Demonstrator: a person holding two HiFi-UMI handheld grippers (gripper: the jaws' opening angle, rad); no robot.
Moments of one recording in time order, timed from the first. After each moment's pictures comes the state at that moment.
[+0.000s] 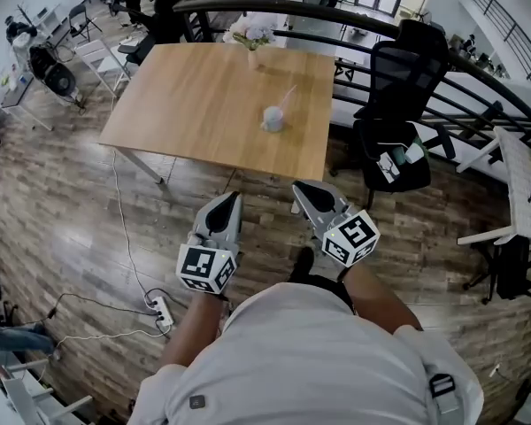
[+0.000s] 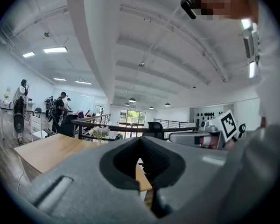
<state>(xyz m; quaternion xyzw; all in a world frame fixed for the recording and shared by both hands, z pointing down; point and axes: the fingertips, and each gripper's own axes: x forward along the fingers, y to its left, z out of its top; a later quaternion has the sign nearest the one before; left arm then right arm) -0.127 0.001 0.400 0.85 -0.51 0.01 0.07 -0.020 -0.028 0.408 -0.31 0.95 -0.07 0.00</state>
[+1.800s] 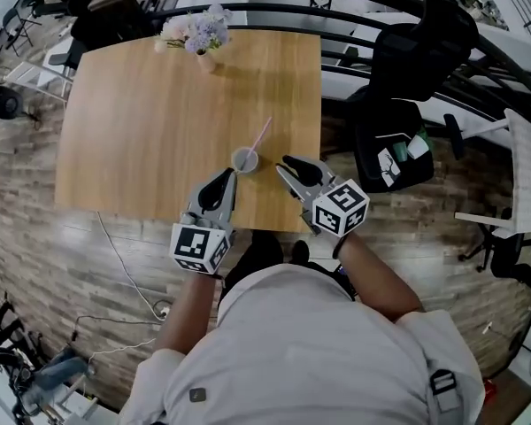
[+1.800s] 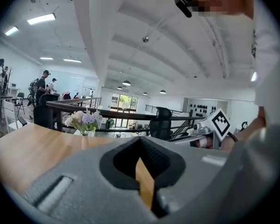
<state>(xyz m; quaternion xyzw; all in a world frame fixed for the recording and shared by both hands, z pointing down) -0.081 -0.420 0.498 0.88 -0.45 0.08 0.14 0.014 -0.436 0.543 -0.35 0.90 -0.25 -0.05</state>
